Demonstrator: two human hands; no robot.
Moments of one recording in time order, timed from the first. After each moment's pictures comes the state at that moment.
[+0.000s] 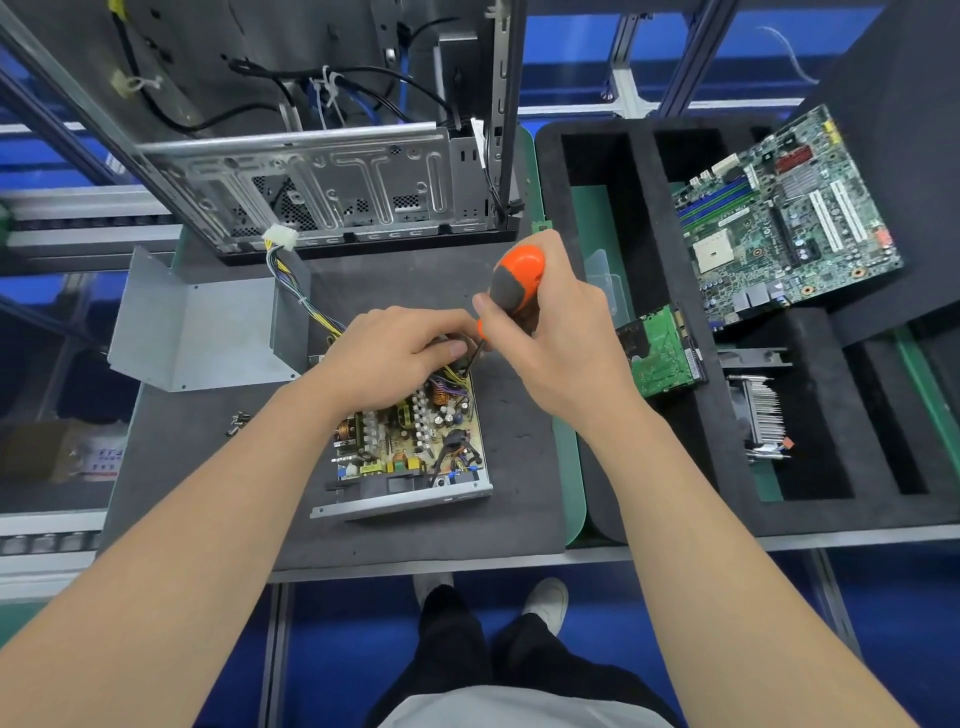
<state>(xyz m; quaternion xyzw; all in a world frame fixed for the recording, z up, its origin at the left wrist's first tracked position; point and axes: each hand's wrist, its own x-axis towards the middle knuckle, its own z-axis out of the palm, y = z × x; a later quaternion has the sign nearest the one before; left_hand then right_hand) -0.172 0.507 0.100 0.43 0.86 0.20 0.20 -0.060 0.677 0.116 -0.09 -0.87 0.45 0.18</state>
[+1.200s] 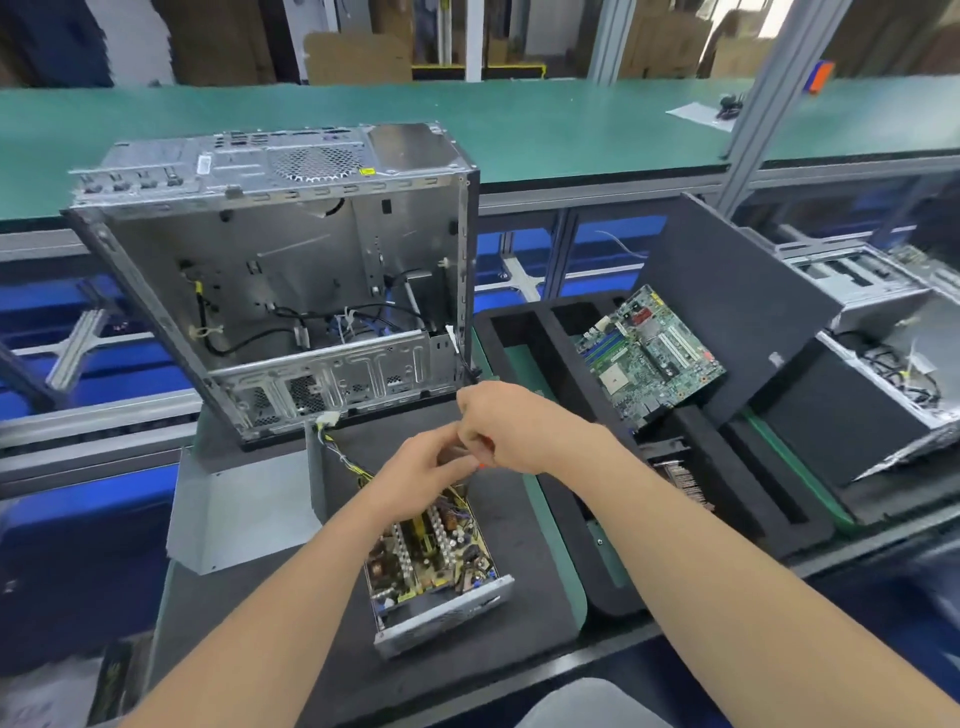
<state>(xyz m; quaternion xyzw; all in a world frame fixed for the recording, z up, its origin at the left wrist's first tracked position) -0.183 0.508 0.110 0.46 0.75 0.41 0.25 -0.087 0.655 0.219 0.05 -0.99 0.02 -0.10</state>
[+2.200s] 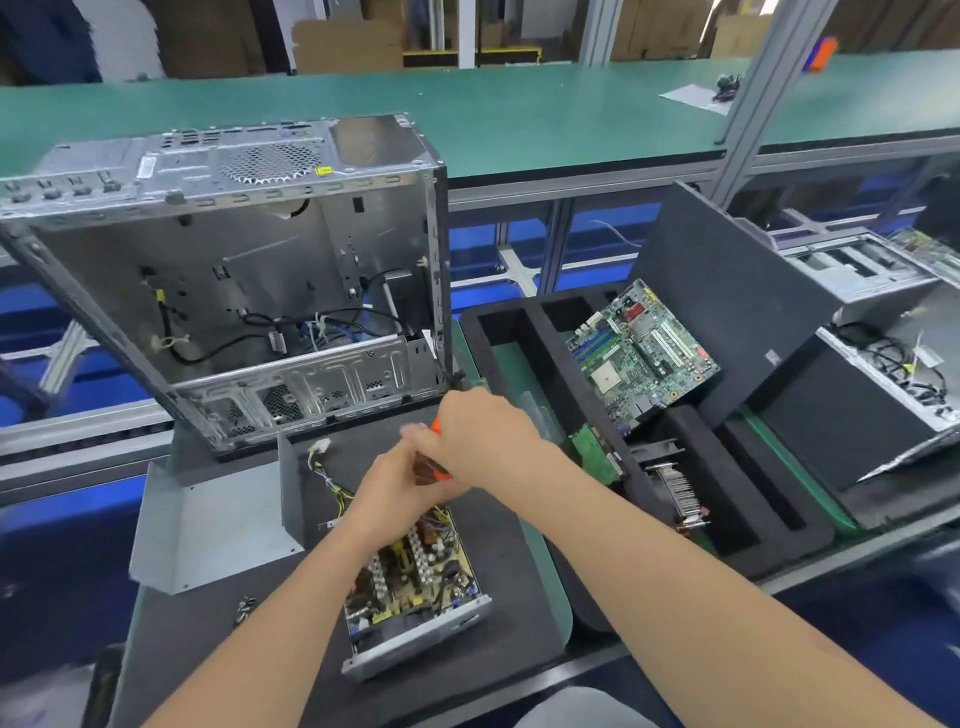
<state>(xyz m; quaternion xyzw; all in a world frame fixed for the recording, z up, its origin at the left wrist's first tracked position) -0.175 0.517 0.091 0.36 0.78 0.45 0.24 -0.099 0.640 0.207 -0.22 -0.96 0.16 -0.07</state>
